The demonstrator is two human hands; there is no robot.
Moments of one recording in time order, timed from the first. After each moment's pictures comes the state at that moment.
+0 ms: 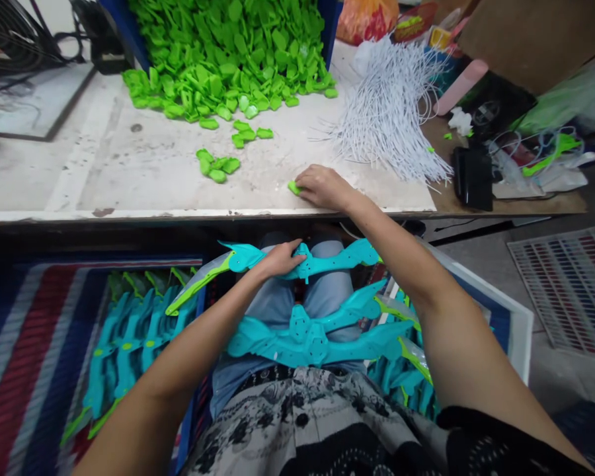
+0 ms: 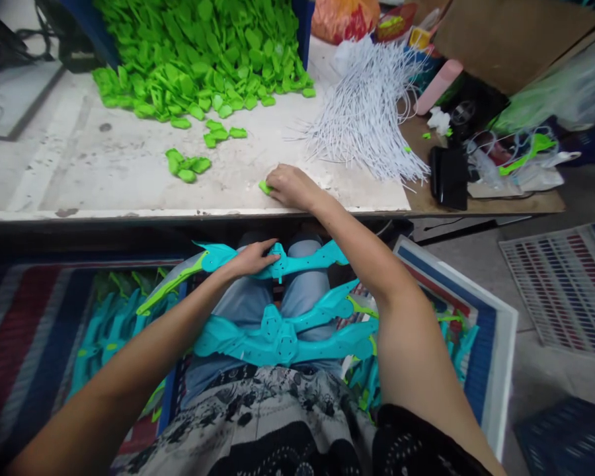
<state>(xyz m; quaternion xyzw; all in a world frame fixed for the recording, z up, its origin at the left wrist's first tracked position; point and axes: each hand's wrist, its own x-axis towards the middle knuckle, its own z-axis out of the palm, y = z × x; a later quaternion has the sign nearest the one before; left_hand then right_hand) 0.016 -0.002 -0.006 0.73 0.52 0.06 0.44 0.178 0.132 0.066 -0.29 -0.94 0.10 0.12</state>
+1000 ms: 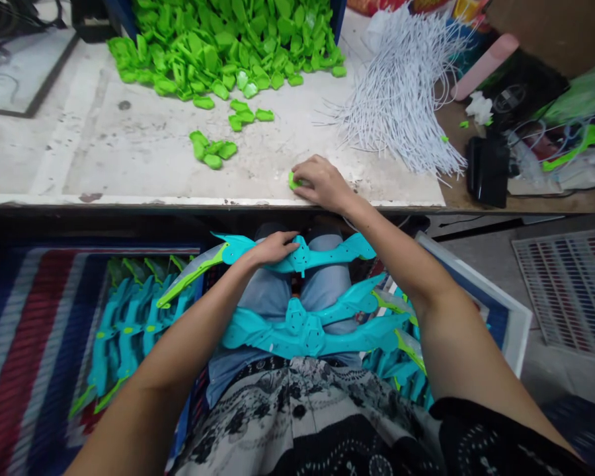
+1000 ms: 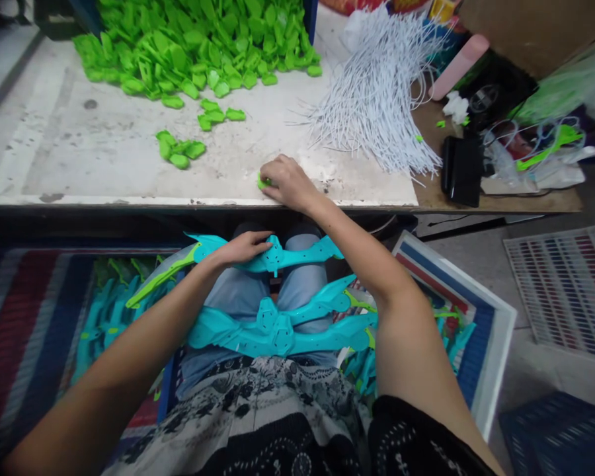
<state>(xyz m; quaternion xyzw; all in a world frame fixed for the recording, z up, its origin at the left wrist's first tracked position) 0.002 0.007 -0.004 0.69 0.50 0.08 0.51 0.173 0.110 0.064 -0.34 -0.91 0.16 0.19</state>
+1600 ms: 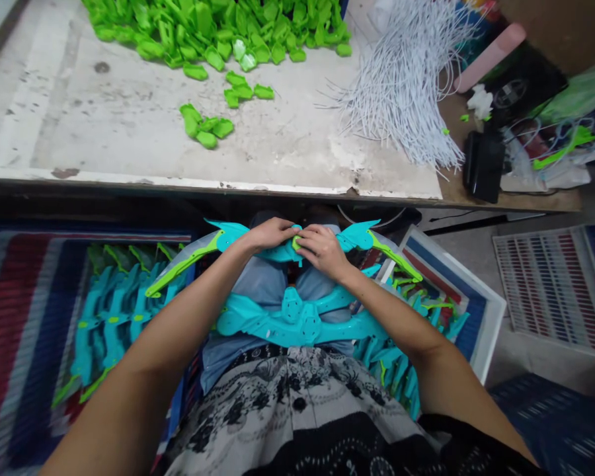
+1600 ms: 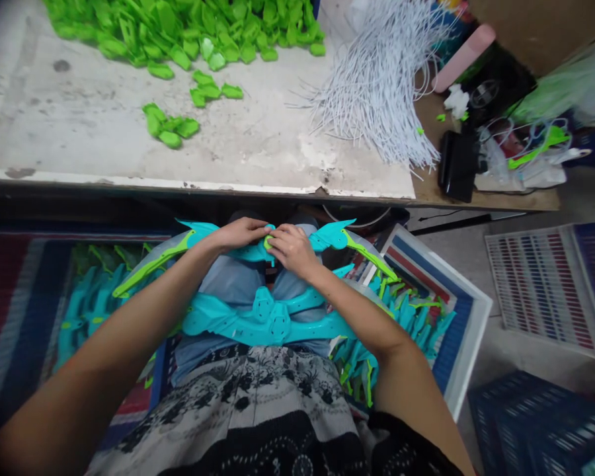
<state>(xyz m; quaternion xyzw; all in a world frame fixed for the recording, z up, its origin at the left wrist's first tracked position) 0.001 0.009 -0.009 0.64 0.48 0.13 0.58 0.191 -0.036 -0.004 -0.42 -0.86 0.22 0.21</state>
